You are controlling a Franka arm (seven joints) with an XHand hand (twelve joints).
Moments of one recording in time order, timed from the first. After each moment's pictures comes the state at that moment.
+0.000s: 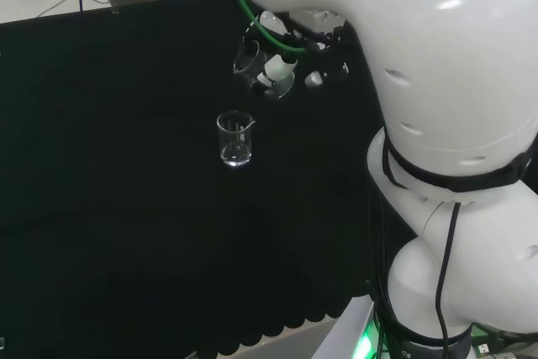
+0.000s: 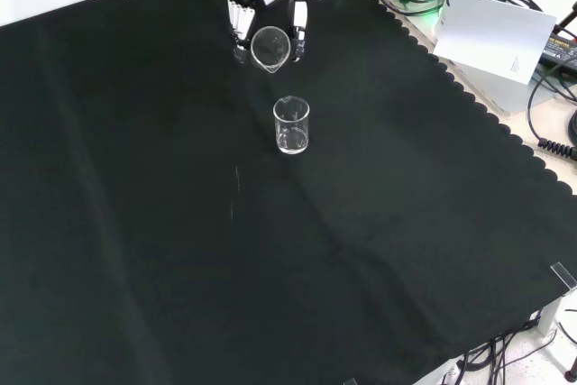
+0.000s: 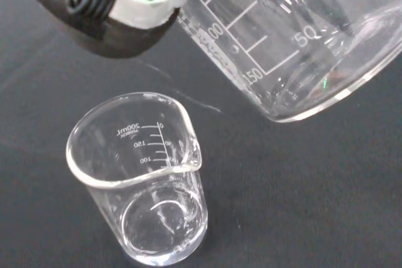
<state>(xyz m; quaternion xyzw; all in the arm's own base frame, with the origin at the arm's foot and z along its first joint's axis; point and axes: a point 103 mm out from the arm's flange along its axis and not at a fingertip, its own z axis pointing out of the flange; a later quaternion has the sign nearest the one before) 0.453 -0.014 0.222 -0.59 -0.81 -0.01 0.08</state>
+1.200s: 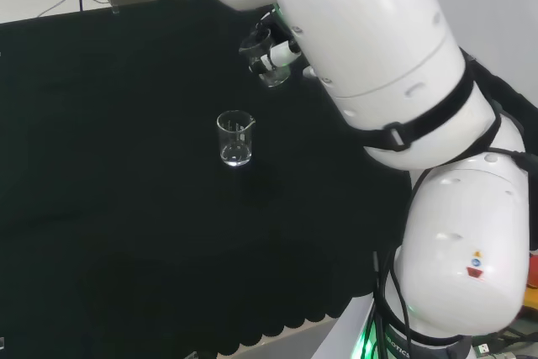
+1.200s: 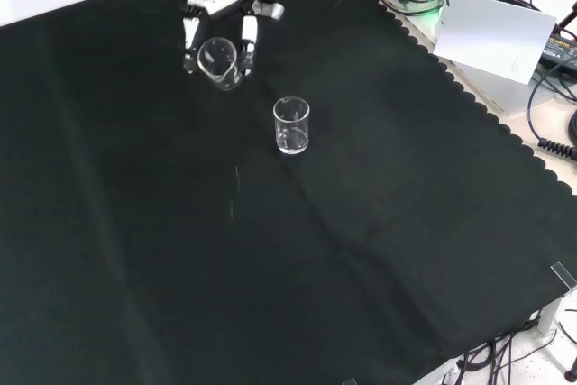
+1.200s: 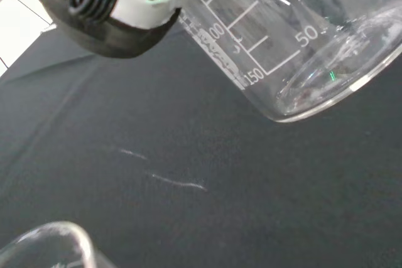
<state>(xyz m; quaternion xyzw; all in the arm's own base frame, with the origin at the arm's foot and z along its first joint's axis) 0.534 -0.049 0.172 -0.62 -0.75 -0.14 0.17</state>
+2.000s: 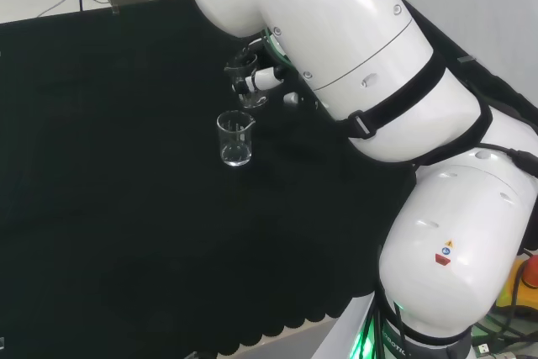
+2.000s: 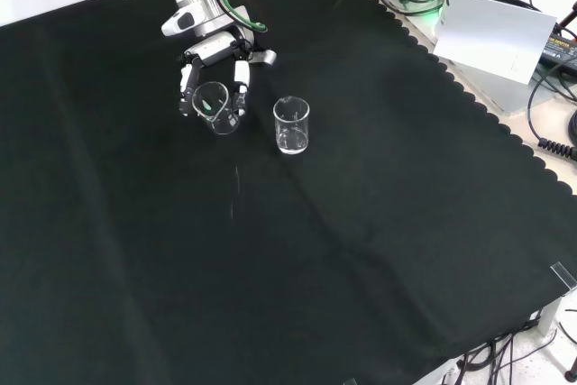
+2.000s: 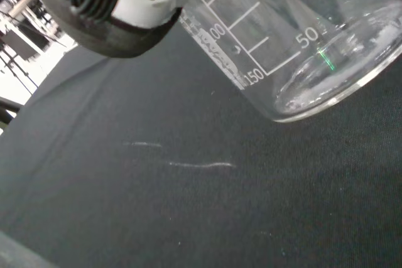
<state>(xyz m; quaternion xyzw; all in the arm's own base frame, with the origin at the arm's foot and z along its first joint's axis) 0.559 -0.024 0.097 -0.61 -0.73 -0.21 0.23</state>
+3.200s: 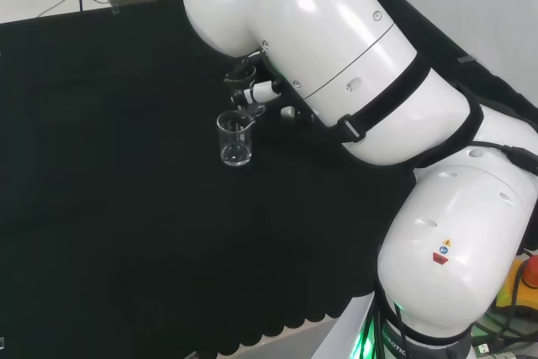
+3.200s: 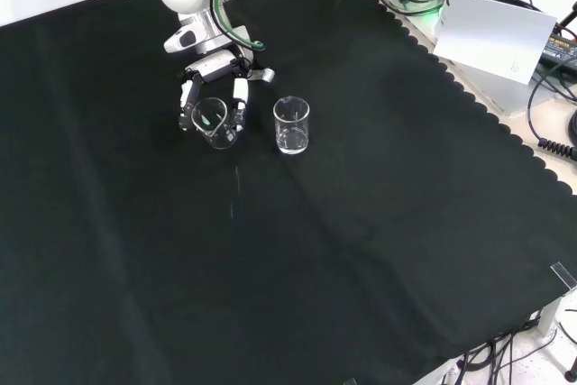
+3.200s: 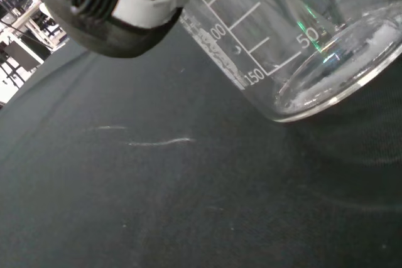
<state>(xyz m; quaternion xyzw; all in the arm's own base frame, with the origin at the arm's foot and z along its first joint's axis) 0.567 -0.023 0.060 -0.61 -0.73 -0.22 0.22</state>
